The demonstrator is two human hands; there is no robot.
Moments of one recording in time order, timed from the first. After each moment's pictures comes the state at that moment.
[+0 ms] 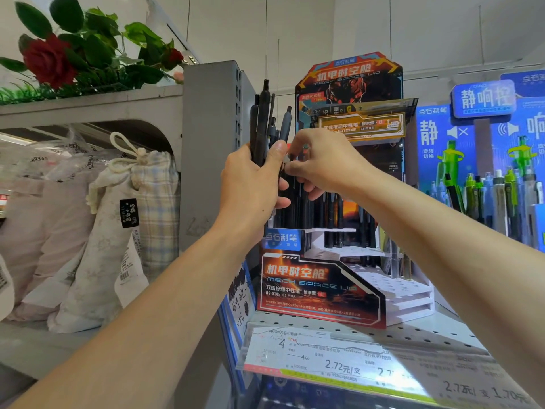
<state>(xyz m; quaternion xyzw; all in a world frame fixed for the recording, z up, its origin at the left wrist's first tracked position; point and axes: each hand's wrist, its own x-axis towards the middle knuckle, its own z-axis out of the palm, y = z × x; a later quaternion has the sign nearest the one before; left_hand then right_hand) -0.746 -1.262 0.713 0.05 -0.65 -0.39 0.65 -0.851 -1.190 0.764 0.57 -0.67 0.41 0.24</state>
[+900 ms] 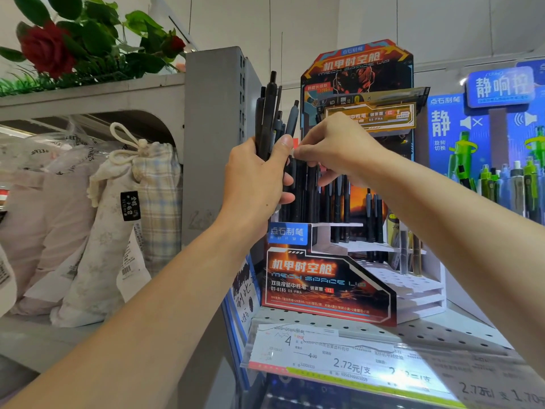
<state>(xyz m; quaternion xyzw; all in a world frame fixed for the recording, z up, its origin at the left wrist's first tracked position) -0.748 -1.267 0.711 0.06 -0.65 -0.39 0.65 -0.858 -1.191 0.771 0.56 -0.67 0.46 0.17</state>
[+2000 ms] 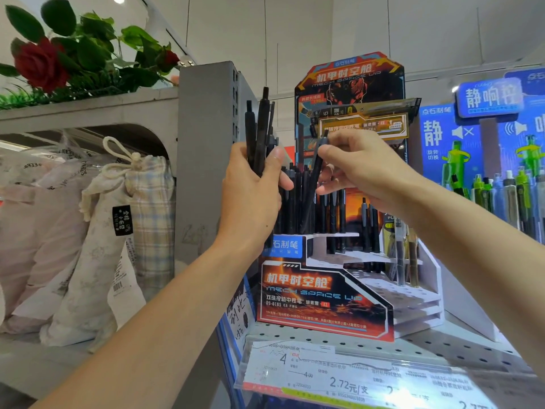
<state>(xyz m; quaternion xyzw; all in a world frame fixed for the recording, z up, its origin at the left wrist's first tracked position) -0.749 -1.263 0.705 0.01 -0.67 -0.36 0.66 -0.881 -1.168 0.755 0.59 -0.55 0.59 0.08</state>
